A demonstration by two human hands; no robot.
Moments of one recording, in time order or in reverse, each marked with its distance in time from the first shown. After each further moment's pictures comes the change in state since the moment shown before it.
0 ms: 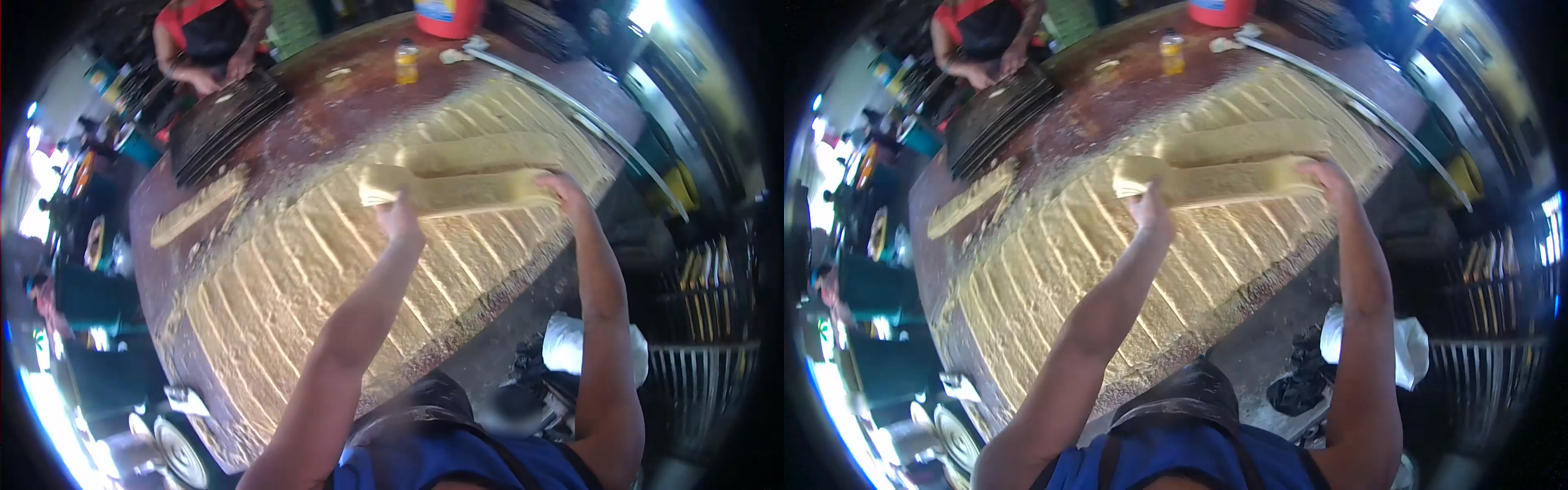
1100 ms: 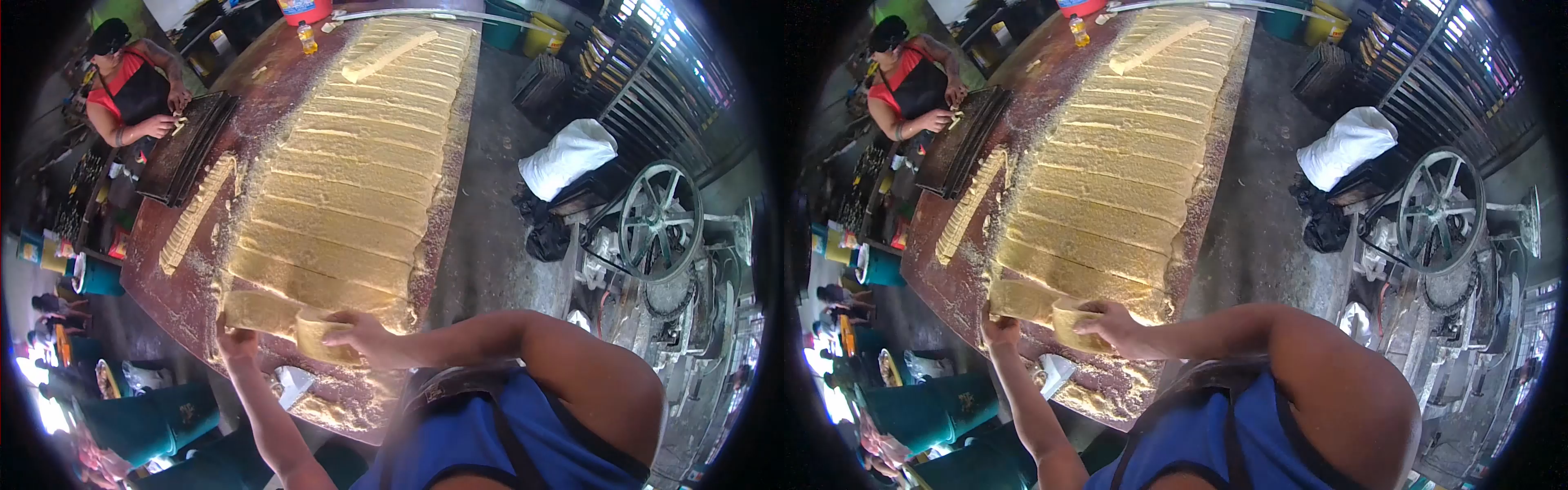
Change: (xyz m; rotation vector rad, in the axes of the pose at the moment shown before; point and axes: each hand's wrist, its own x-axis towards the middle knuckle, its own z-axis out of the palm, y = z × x) left_hand 0.063 0.400 -0.627 -0.140 -0.191 -0.492; right_hand -0.474 0.116 0.783 0.635 0.028 0.374
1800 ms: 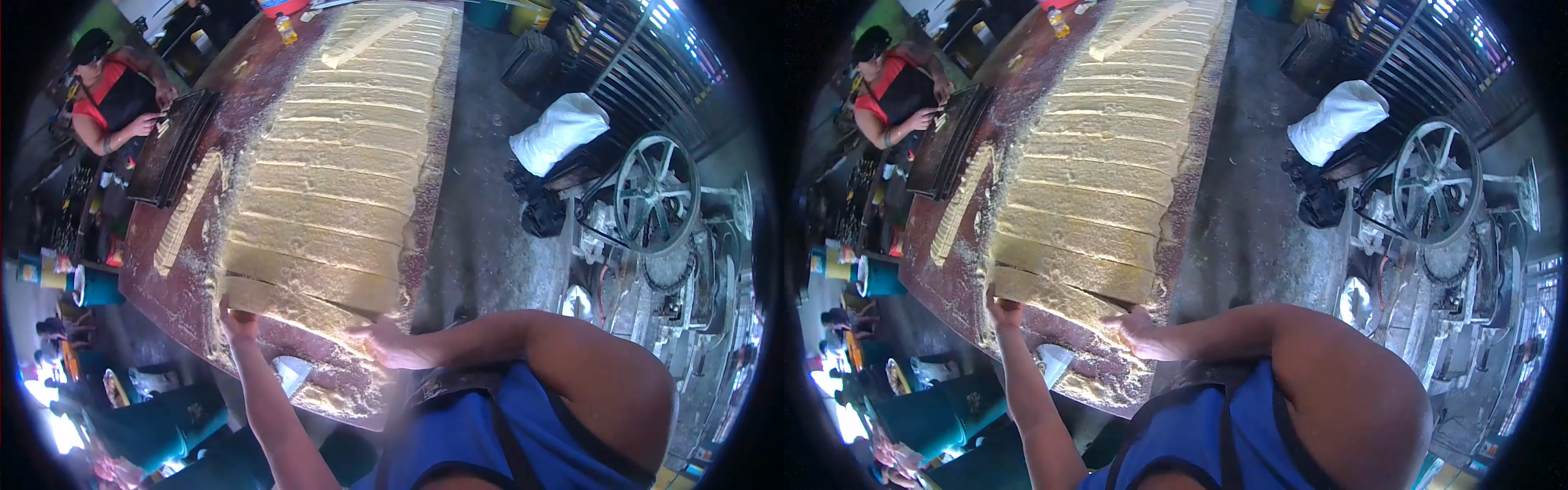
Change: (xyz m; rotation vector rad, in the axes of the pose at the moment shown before) left_hand 0.054 -0.009 -0.027 0.244 -0.169 -0.004; right_hand 0.062 0.121 -0.053 0.094 0.361 0.095
